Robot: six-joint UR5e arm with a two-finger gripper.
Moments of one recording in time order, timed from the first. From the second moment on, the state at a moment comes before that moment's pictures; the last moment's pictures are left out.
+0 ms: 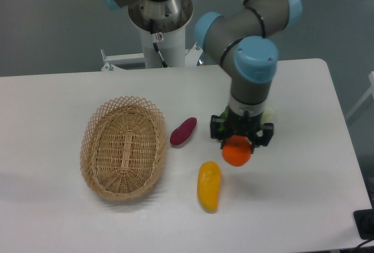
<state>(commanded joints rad) 2.61 -1.92 -1.60 -1.03 1.47 0.82</state>
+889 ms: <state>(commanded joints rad) 2.68 -1.97 -1.55 -1.05 1.52 1.24</state>
